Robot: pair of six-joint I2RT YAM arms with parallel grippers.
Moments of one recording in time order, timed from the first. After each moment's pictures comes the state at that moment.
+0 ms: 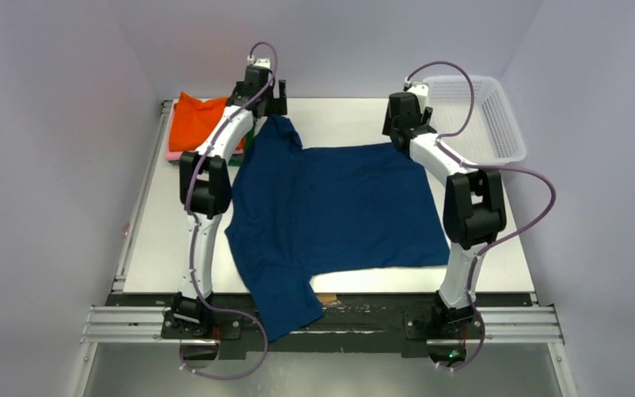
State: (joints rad) left arm -0.23 2.48 2.31 -0.44 -0.19 -0.18; right arm 0.25 1.98 1.53 -0.16 0.58 0.29
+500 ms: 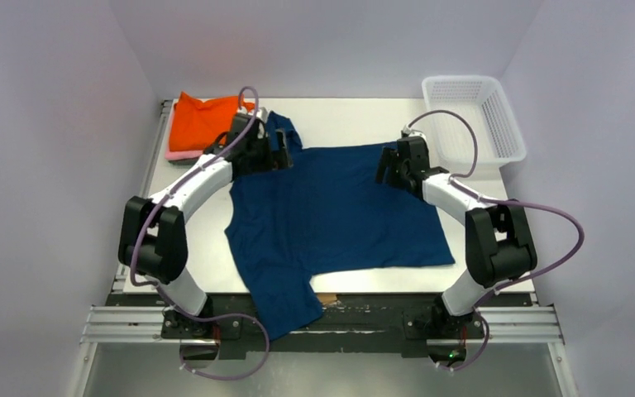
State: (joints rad) left arm -0.30 1.67 1.30 -0.36 0.06 -0.44; right arm 0.26 1.63 1.03 -0.14 0.14 0.43
